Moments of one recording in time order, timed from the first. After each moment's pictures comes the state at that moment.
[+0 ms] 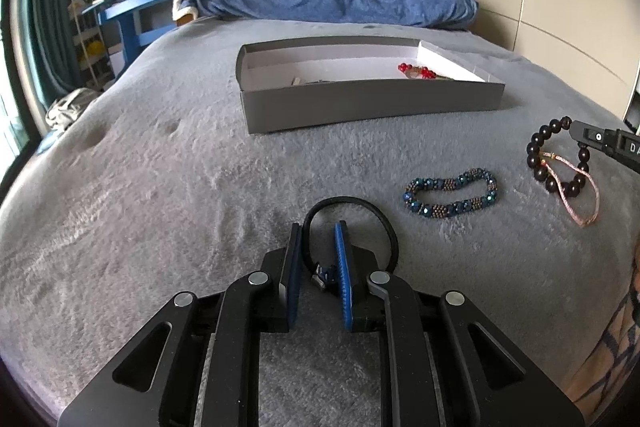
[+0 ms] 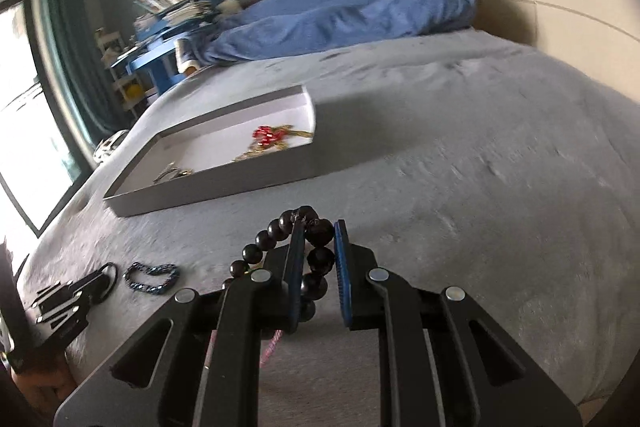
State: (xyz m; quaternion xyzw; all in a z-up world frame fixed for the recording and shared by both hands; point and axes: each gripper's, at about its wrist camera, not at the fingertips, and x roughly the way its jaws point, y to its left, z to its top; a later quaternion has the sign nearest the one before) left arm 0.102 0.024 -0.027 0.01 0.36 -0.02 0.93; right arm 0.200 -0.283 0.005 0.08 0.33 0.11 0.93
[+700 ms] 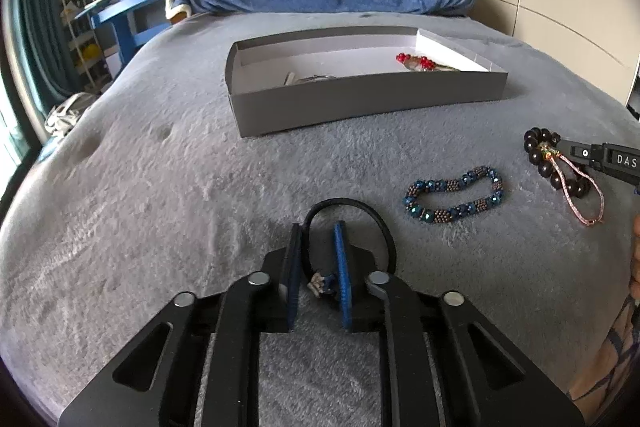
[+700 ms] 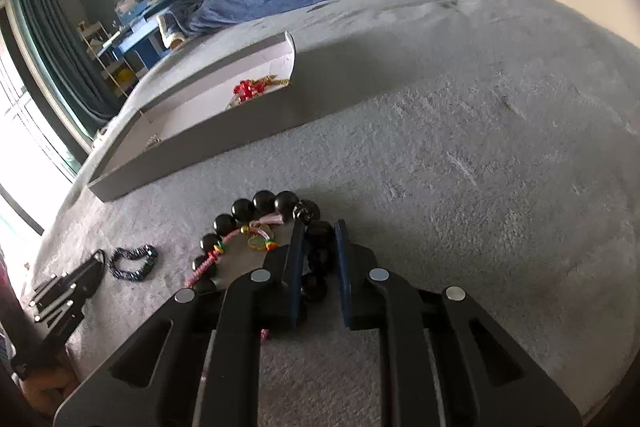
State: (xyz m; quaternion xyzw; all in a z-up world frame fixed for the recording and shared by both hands) left arm 0.114 0.019 -0.025 0.03 0.37 -0.02 0.93; right arm 0.220 -0.289 -0.022 0.12 0.40 0.12 0.90
